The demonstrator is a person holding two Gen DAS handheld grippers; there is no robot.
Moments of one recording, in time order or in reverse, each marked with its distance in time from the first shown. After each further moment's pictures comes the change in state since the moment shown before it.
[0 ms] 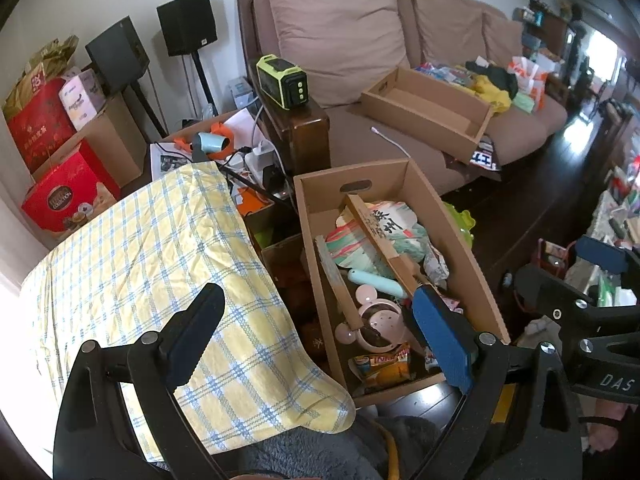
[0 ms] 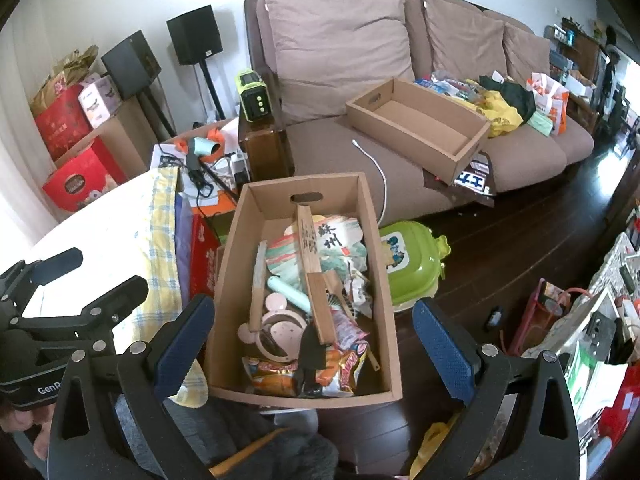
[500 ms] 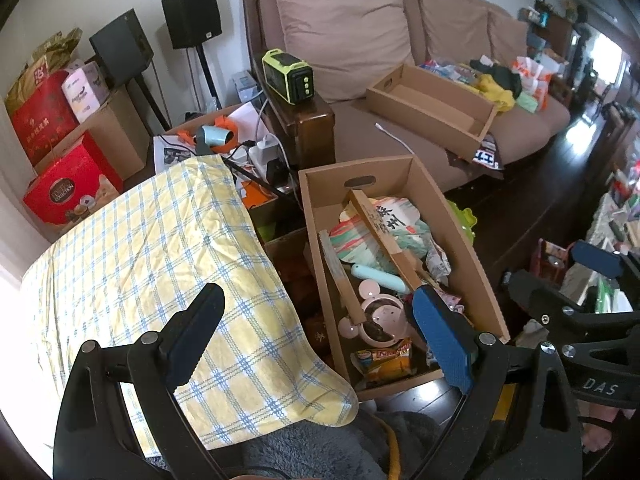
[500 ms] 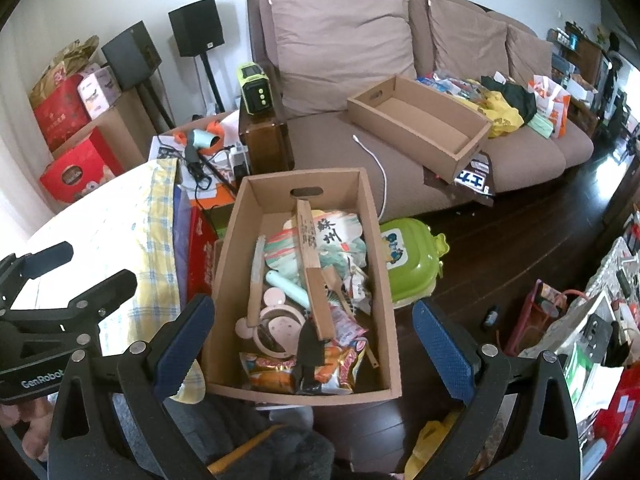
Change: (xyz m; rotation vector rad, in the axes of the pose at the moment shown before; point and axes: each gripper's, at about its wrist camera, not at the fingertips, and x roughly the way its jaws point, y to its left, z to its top) left arm -0.003 0.009 -0.001 -0.014 0.019 -0.003; right arm 0.005 0.006 -0.001 -0.020 0.025 -0.013
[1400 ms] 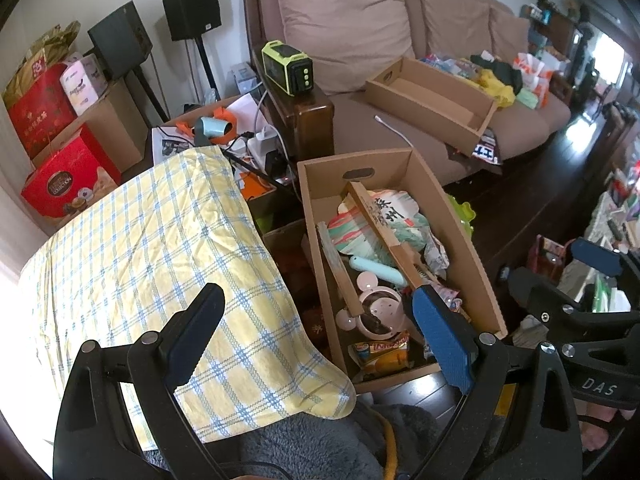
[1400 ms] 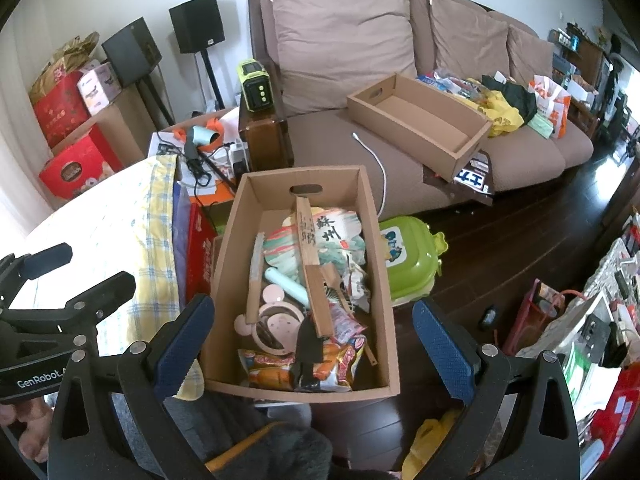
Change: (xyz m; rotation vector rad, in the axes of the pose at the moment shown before) left arm 0.001 0.002 -0.001 -0.005 0.033 -0.007; right arm -0.001 0.000 0.000 -0.007 0.006 -0.002
